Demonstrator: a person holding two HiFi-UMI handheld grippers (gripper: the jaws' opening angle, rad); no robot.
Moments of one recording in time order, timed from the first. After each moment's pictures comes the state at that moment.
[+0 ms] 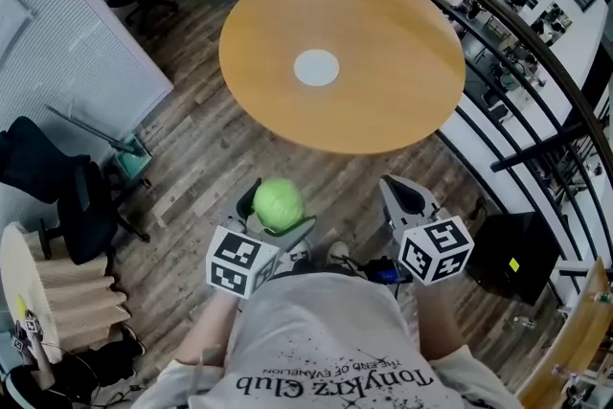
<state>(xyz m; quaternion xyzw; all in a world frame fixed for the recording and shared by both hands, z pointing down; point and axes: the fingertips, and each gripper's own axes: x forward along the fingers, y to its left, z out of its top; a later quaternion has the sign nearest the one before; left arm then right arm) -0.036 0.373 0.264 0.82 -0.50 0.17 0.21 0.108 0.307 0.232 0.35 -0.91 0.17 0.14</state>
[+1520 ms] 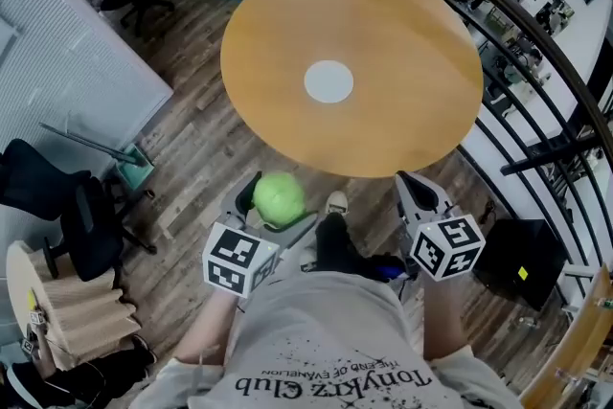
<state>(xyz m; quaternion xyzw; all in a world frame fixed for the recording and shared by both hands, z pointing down) -0.094 0.281 0.277 0.83 -0.50 0.17 0.21 0.078 0.213 0.264 0.39 -0.89 0.19 0.15</state>
